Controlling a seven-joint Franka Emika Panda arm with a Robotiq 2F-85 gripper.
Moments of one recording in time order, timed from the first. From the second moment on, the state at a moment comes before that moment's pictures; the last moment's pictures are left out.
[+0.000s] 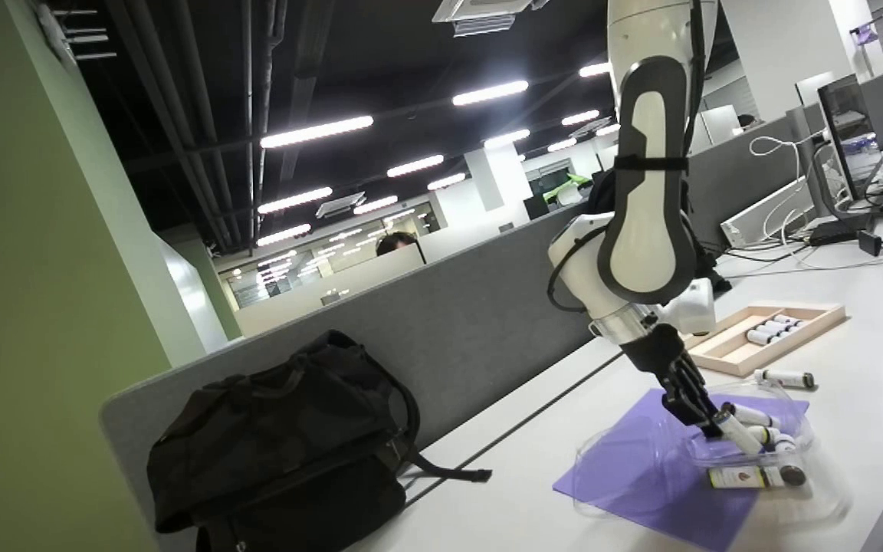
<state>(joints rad) 0.24 0.43 0.03 -2.33 -0.24 2.52 0.01</state>
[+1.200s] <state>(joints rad) 0.09 0.35 0.14 -2.38 0.02 2.45 -0.20</state>
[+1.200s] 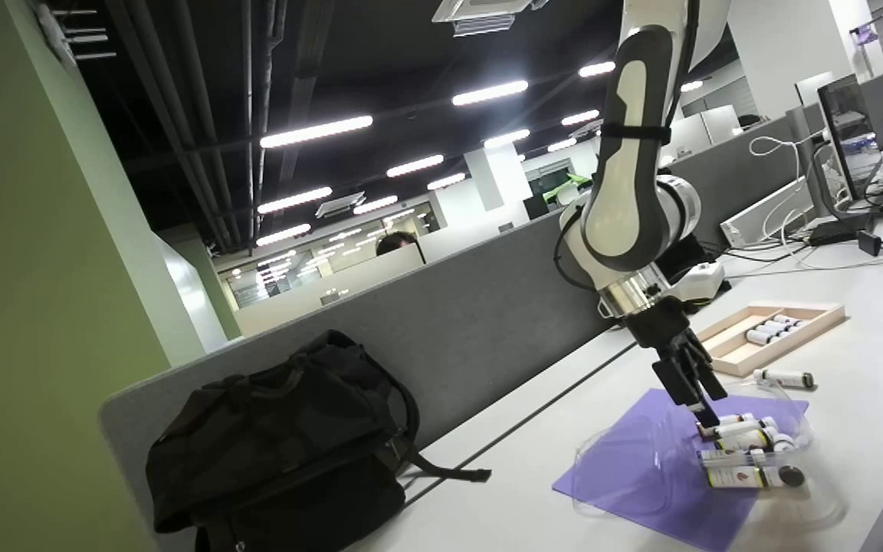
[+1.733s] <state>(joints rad) 0.10 0.46 0.13 -2.37 -0.03 2.55 -0.20</state>
